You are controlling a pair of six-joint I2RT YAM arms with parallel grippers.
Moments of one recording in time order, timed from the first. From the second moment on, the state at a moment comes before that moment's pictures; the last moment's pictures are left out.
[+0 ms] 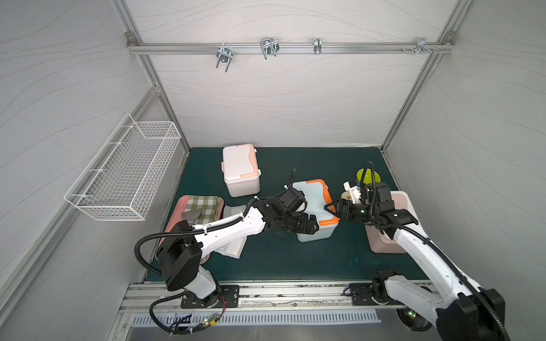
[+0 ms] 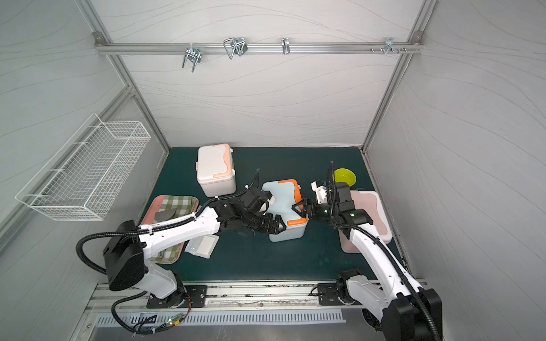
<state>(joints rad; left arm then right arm) -0.93 1.52 1.12 -0.51 0.26 -0.74 0.30 1.00 0.75 -0.53 -0.62 0.45</state>
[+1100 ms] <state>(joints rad) -0.98 1.51 1.08 -0.48 0.29 -0.82 0.38 0.86 0.67 -0.69 -0.50 0.45</state>
